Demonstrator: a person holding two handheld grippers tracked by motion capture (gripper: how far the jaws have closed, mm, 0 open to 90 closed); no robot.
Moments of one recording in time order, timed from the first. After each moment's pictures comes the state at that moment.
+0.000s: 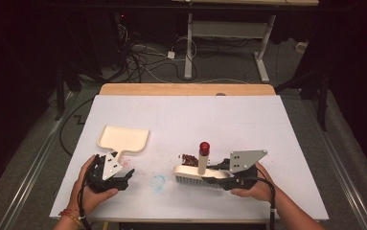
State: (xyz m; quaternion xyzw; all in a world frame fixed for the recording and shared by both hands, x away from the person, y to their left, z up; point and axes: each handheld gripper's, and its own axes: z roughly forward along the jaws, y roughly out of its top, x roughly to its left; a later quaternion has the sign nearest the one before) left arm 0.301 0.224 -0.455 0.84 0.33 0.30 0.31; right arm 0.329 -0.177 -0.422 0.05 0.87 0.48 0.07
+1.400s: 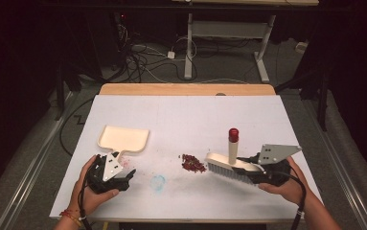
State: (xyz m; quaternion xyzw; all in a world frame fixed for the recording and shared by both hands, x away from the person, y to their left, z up) left arm 0.298 0.220 -0.454 0.84 0.32 0.30 0.31; right arm 0.319 -0.254 -0.388 0.16 0.88 0.42 0.14
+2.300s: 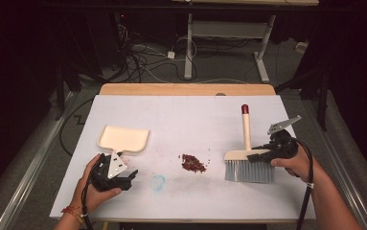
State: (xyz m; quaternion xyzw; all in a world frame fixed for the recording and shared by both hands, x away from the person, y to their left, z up) left arm 0.306 0.215 -0.458 0.86 0.31 0.28 0.29; right arm 0.416 -0.307 -0.418 0.30 0.88 0.36 -0.03
